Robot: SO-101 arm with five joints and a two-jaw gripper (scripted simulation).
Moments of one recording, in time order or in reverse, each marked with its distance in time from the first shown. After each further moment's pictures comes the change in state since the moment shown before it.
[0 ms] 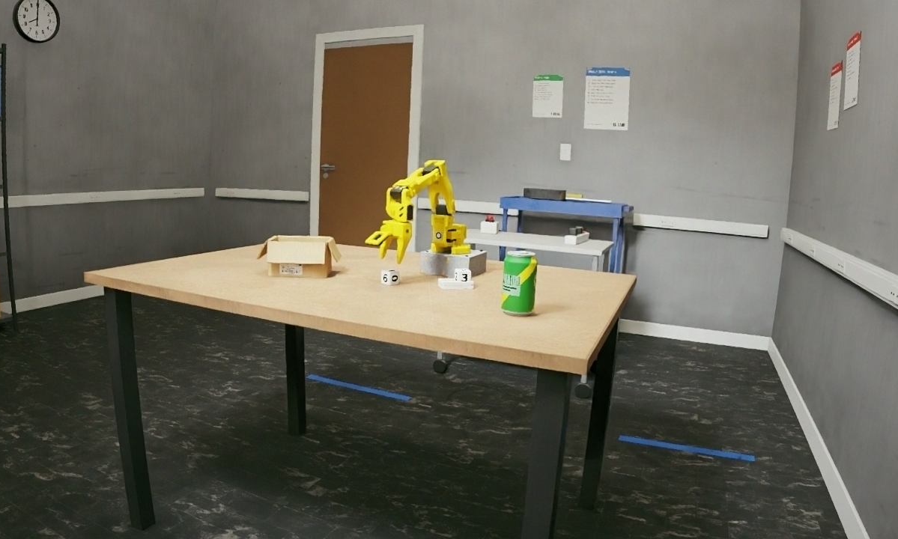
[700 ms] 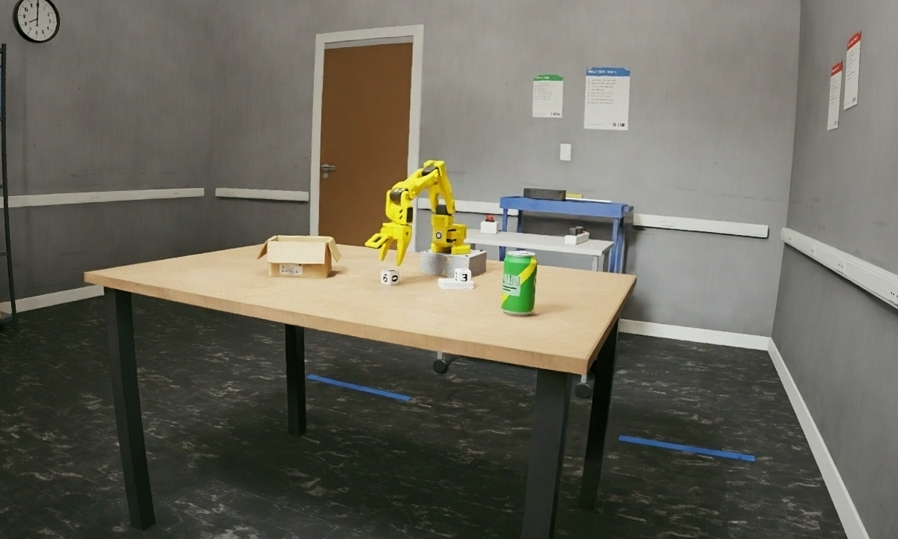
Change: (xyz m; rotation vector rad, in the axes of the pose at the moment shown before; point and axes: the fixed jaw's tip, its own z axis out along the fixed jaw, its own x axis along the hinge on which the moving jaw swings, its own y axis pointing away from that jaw) arm 0.000 0.000 0.006 0.001 0.005 0.000
